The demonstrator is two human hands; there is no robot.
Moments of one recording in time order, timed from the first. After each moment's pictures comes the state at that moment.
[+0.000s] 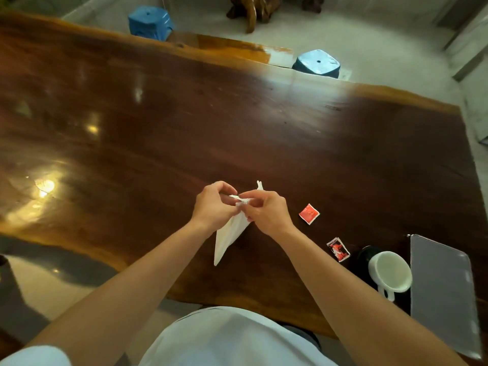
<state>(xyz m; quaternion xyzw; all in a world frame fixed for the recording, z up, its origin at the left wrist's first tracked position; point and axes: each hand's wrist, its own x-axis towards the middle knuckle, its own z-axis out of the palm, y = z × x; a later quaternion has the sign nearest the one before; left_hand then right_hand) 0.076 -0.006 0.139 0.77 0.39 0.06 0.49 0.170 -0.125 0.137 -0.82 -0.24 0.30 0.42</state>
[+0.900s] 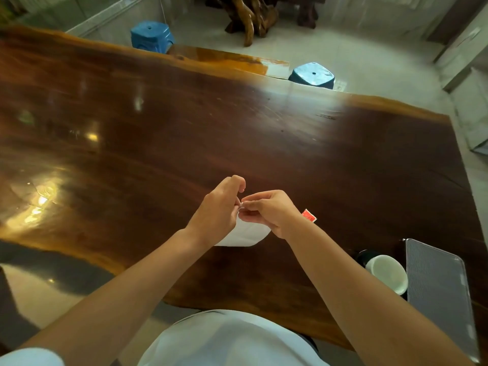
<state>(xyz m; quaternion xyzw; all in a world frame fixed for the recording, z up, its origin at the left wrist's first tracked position) 0.065 -0.016 0.162 0.92 0.13 0.20 0.30 0.179 -0.123 0.179 -0.72 -0.02 0.47 0.52</state>
